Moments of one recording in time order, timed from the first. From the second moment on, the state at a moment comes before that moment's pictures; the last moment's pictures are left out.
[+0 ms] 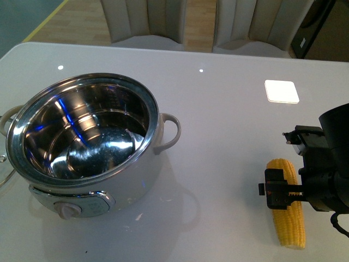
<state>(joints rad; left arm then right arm) 0.00 0.01 0.01 0.00 0.00 -0.01 0.21 2.19 0.68 0.40 0.07 0.19</state>
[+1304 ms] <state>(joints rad) 0.00 0.01 0.01 0.00 0.00 -0.01 0.51 1.82 1.03 0.09 -0.25 0.61</state>
